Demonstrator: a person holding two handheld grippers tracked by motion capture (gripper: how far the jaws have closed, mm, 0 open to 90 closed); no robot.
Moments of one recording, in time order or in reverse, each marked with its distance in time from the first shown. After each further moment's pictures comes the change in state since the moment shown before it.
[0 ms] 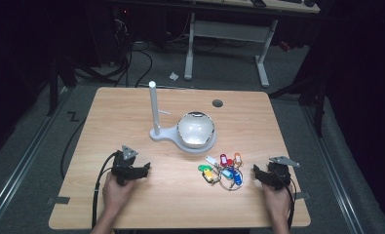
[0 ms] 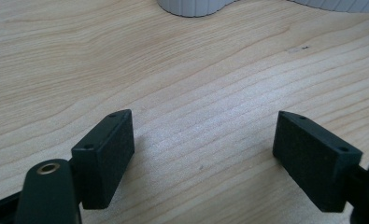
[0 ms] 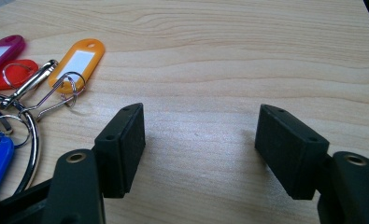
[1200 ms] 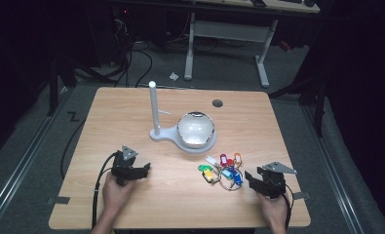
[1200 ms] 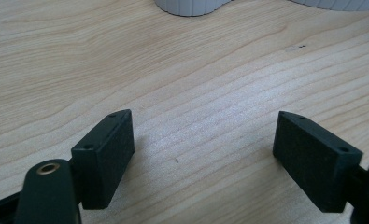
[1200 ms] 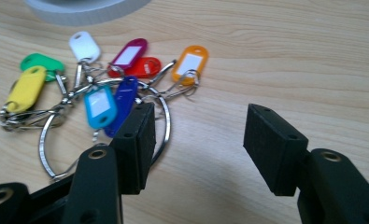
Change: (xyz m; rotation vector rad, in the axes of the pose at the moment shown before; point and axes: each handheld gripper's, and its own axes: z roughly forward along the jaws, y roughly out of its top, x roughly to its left) left arm 0.000 0.000 -0.001 0.004 -0.002 -0.002; right arm 0.037 -0.002 -0.038 -0.032 0.171 -0.078
